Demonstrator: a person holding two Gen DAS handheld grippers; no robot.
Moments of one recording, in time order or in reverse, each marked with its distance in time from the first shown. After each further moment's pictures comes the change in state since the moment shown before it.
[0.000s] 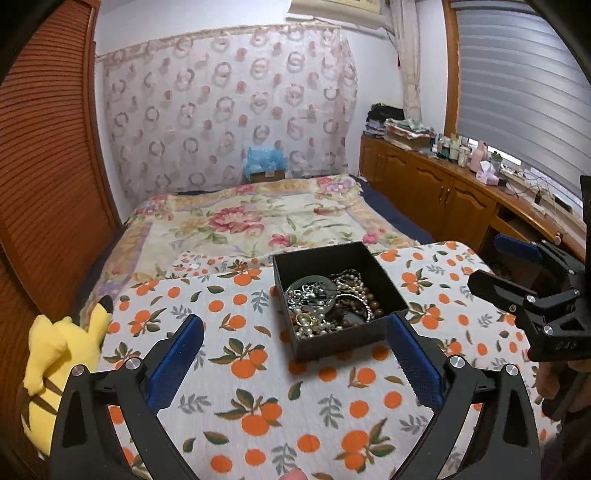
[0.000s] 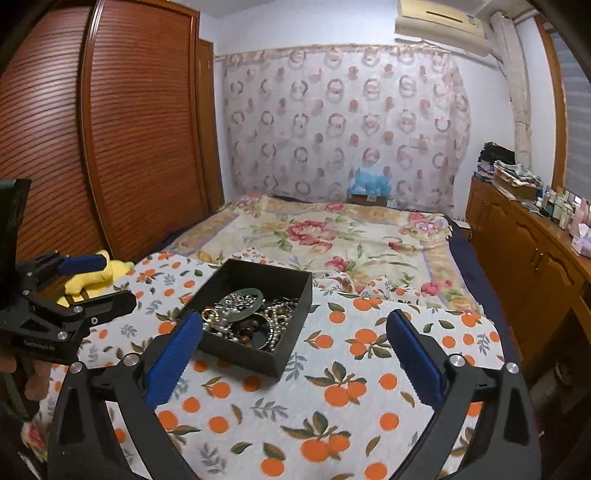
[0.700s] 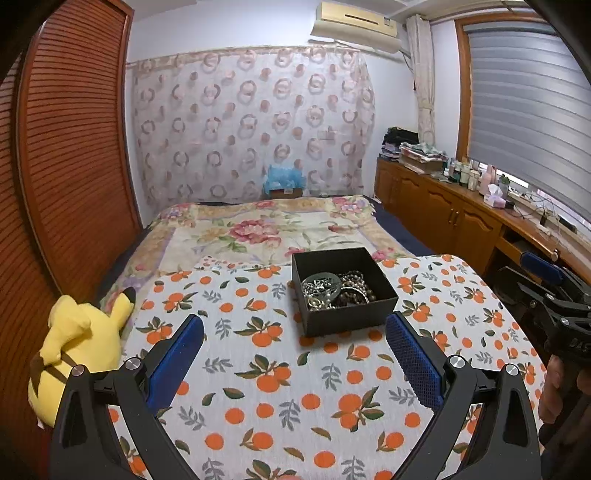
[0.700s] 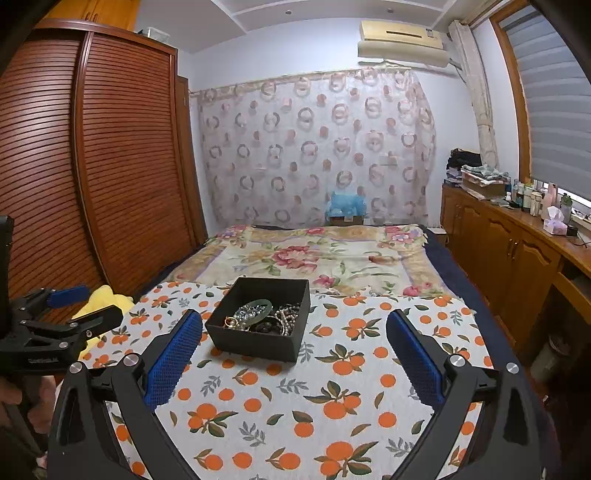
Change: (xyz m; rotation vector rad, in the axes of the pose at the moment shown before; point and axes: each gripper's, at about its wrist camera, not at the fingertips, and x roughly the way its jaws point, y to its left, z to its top) left arm -0.065 0.004 -0.033 -0.060 -0.074 0.057; right arm -0.071 0.027 -0.023 0.089 -0.116 -0.085
